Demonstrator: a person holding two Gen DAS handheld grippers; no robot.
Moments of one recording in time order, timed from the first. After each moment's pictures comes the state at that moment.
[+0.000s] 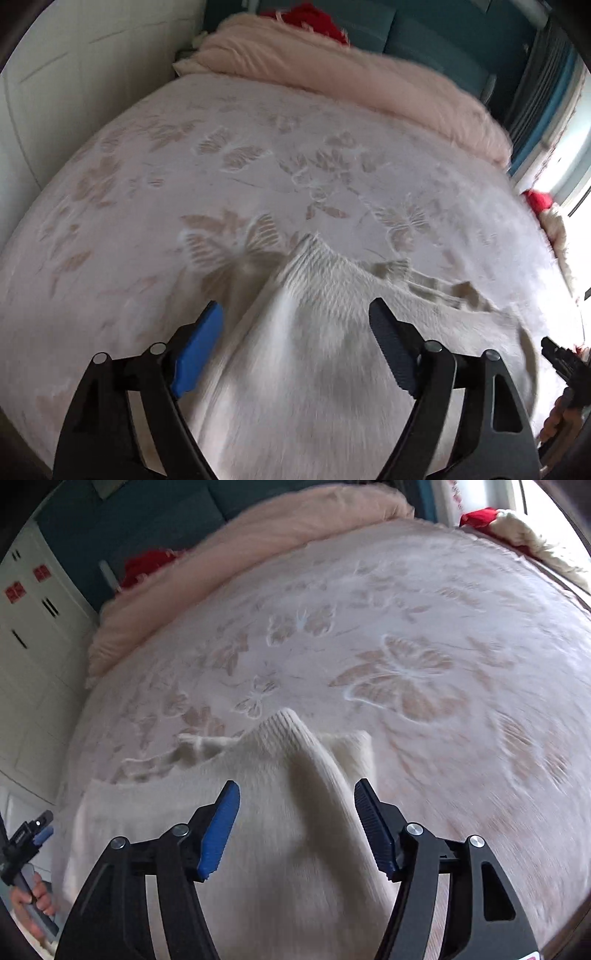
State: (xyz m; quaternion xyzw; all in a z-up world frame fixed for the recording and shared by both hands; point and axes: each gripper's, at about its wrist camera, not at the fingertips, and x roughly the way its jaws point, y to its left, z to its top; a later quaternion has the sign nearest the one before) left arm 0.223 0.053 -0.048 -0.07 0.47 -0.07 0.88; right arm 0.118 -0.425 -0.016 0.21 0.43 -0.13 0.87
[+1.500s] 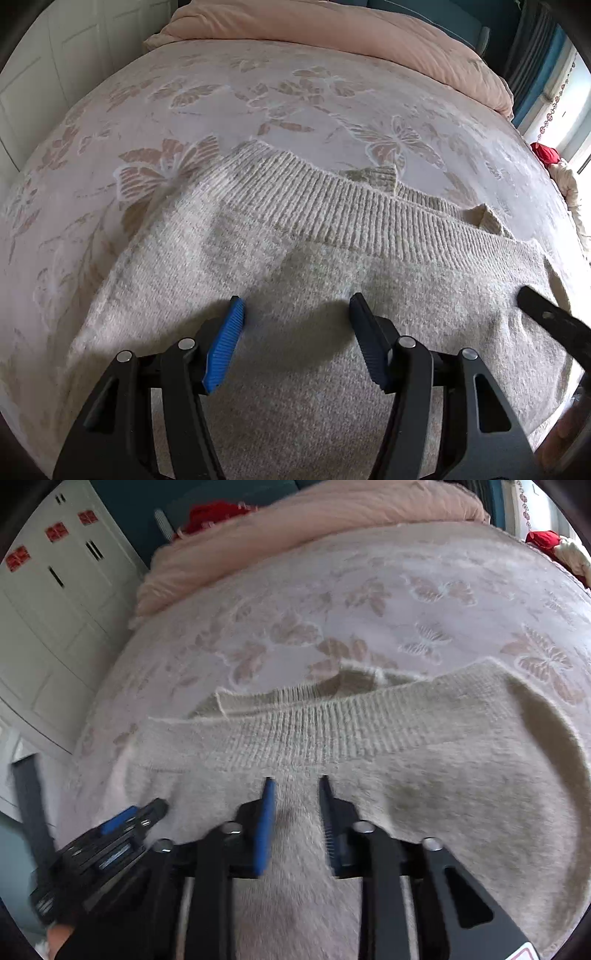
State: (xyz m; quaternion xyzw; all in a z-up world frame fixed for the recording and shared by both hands) left arm 0.196 -0.012 -0.113 -0.02 0.50 -0.08 0.86; right arm 0.153 -0.253 -0.046 0.17 0.47 -0.03 0.86
